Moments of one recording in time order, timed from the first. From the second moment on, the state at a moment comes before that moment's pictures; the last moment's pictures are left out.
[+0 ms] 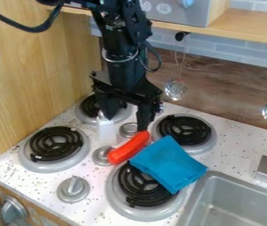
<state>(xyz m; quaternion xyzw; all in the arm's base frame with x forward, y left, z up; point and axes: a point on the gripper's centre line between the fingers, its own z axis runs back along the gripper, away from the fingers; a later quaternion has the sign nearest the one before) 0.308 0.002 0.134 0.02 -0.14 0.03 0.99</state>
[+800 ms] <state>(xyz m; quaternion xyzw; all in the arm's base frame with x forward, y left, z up) 0.305 0.056 0.101 0.03 -0.10 0.15 0.98</state>
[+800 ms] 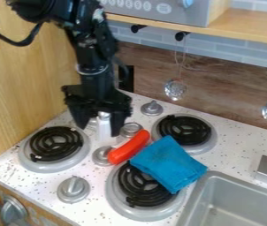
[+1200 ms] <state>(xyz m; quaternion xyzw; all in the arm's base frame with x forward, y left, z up) 0.319 0.104 0.075 0.02 -0.07 0.25 0.97</state>
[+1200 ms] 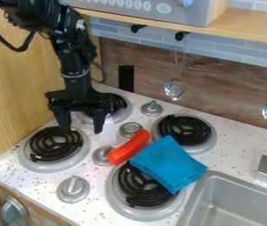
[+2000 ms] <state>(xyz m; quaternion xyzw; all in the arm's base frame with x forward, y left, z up) 0.369 0.114 0.062 0.02 -0.05 0.33 0.94</state>
